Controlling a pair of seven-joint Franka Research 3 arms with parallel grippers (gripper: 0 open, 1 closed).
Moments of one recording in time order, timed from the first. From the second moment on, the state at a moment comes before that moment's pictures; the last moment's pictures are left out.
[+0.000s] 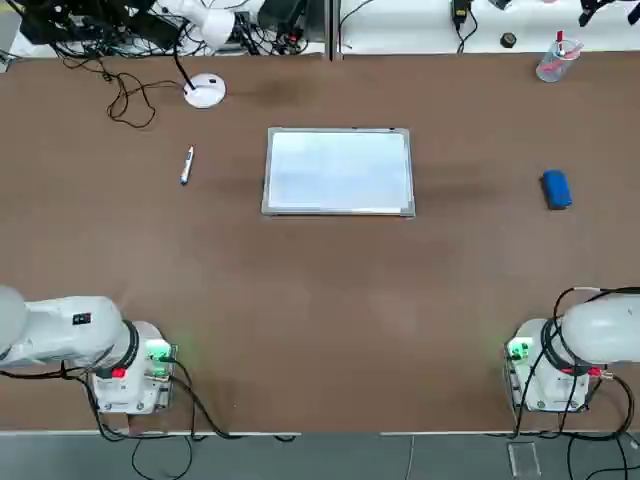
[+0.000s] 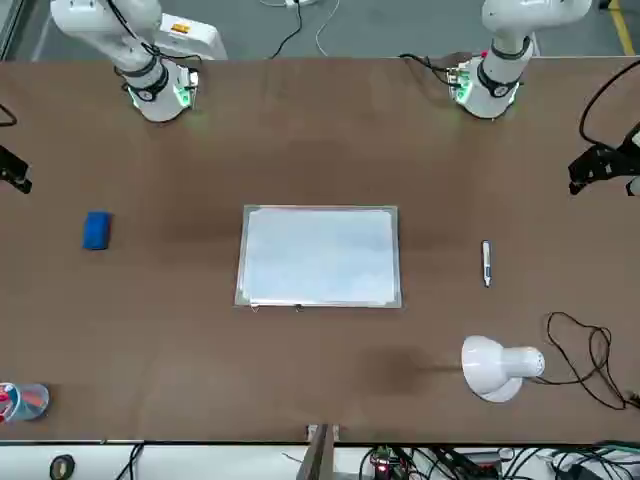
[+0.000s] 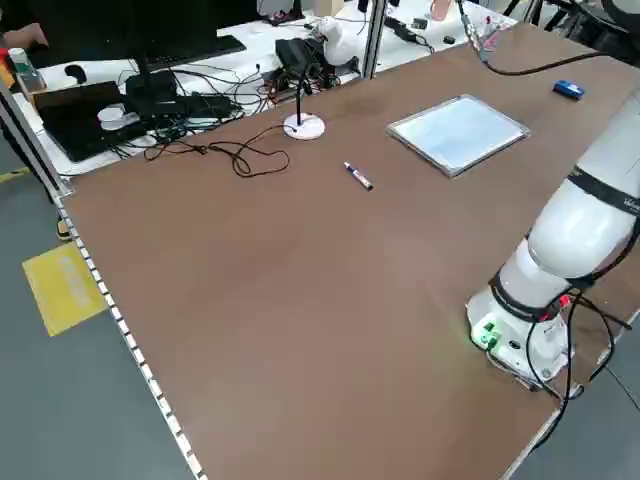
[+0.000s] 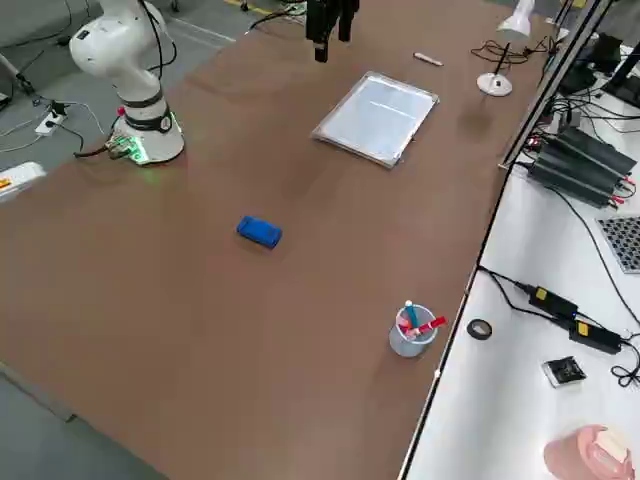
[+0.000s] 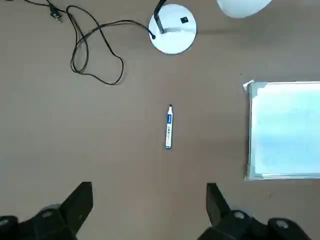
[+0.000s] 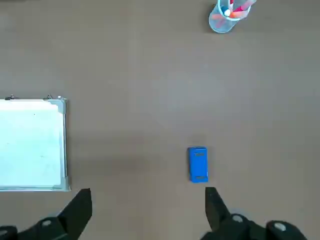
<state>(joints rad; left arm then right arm) 0.14 -0.02 -0.26 -1.60 0.02 1.65 -0.07 0.07 -0.03 -0.06 -1.56 -0.02 1.60 0.03</state>
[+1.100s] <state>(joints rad) 0.14 0.01 -0.26 -1.74 0.03 1.78 -0.08 0.07 -0.03 -0.06 -1.56 -0.02 1.60 0.03</state>
